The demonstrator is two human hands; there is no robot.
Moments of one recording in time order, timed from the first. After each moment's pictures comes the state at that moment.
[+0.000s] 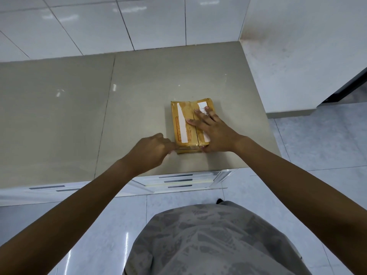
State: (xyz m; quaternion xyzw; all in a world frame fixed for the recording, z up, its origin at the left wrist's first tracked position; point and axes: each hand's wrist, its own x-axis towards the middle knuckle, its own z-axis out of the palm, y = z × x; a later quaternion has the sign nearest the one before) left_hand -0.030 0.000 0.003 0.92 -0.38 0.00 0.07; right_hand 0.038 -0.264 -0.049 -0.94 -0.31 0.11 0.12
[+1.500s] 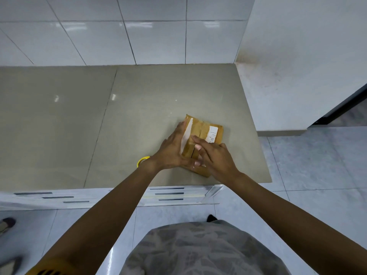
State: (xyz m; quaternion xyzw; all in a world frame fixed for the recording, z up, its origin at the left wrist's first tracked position) left_hand 0.011 -0.075 -0.028 0.89 -0.15 -0.15 0.40; right_hand -0.026 -0.259 -0.008 -0.93 -0.17 -0.05 0.32
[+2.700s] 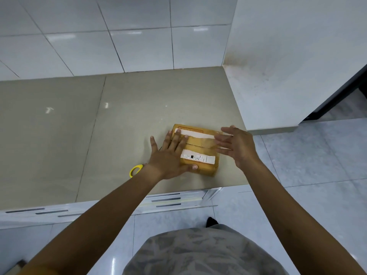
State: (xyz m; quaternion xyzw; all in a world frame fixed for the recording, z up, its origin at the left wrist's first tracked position) left_hand 0.008 -0.095 -0.019 0.97 -0.19 -0.14 0.01; right_hand 0.004 -0.308 0.049 -0.62 0.30 0.08 0.72
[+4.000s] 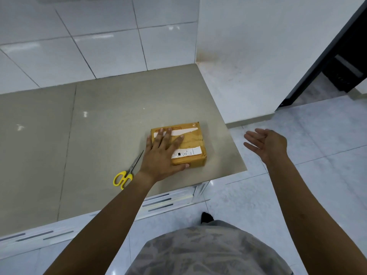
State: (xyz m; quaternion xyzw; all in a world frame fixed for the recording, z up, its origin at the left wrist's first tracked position) left_hand 0.011 -0.113 -0.043 0.96 -0.27 0.02 0.06; right_hand -0.034 -0.424 0.041 -0.53 0.43 -0.06 0.73
